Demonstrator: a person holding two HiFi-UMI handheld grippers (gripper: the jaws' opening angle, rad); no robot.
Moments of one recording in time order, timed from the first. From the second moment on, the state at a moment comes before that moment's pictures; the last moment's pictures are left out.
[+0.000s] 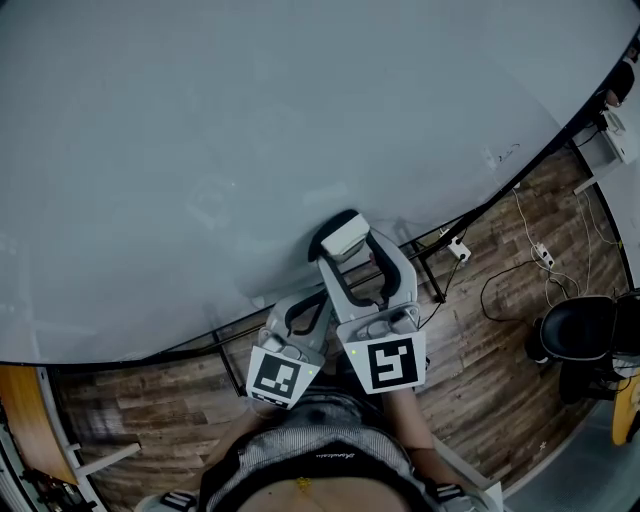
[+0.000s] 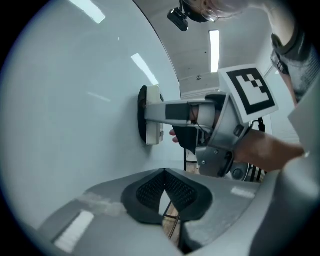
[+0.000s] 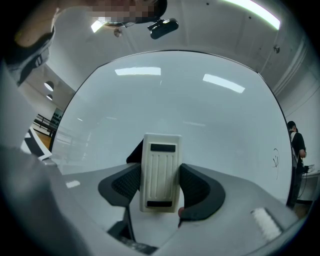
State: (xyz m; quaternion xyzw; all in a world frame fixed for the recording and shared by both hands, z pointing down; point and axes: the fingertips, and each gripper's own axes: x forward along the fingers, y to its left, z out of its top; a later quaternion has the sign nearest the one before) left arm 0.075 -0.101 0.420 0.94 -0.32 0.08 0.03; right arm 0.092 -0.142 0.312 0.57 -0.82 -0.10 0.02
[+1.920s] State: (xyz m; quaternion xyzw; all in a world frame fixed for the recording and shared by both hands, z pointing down) left arm 0.019 -0.083 0.412 0.95 -0.31 0.09 0.02; right arm 0.049 -0.124 0.246 0.61 -0.78 -0.15 0.04
